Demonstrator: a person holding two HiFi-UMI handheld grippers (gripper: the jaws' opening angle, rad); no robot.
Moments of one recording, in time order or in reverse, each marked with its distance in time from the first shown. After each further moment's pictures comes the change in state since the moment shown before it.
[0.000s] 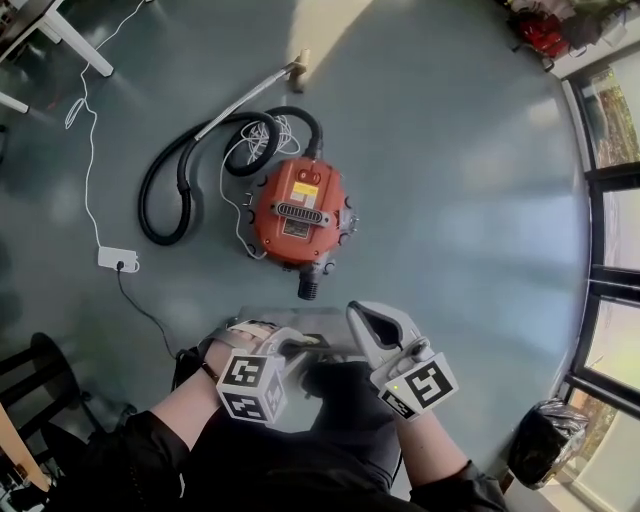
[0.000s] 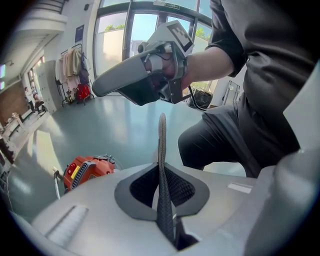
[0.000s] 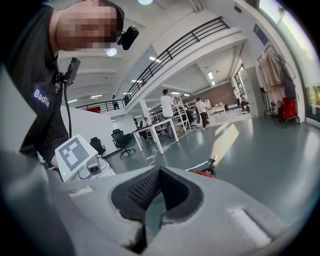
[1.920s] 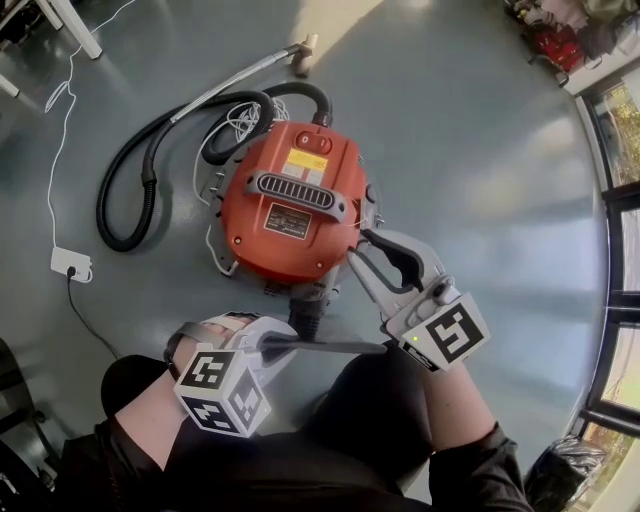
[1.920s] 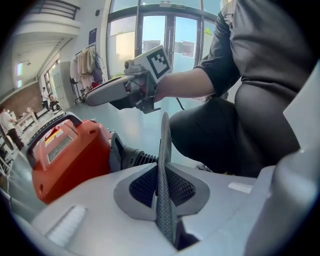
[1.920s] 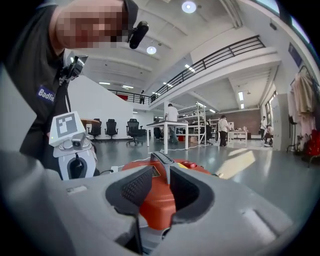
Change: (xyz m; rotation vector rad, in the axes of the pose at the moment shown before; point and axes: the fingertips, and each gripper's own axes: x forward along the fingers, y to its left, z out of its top) left arm 0.153 0.073 -0.108 -0.053 -0.074 0.143; right arm 0.126 -0.123 -0.132 -0.397 -0.106 0.136
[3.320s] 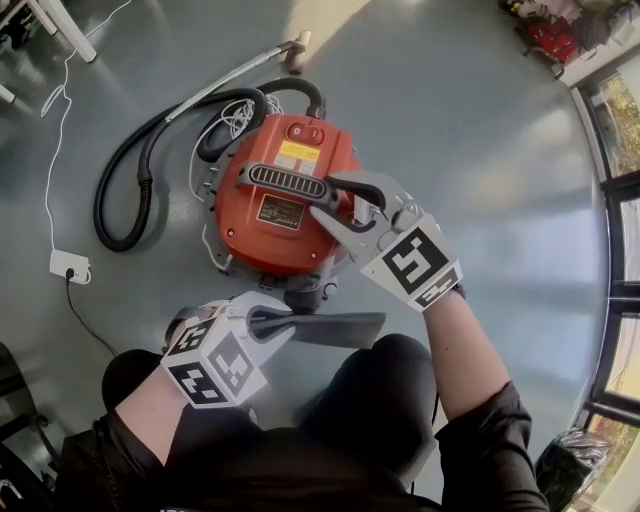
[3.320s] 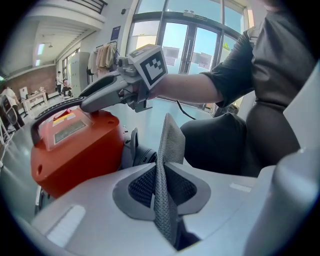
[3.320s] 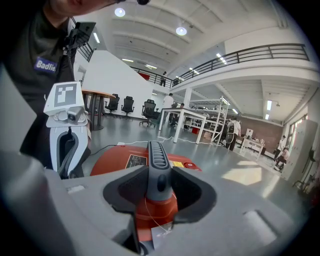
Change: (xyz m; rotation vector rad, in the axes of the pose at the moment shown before) left arm 0.001 0.025 -0.001 -0.195 -0.068 0.017; right arm 0.070 -0.010 -0.012 -0.260 0.183 0.149
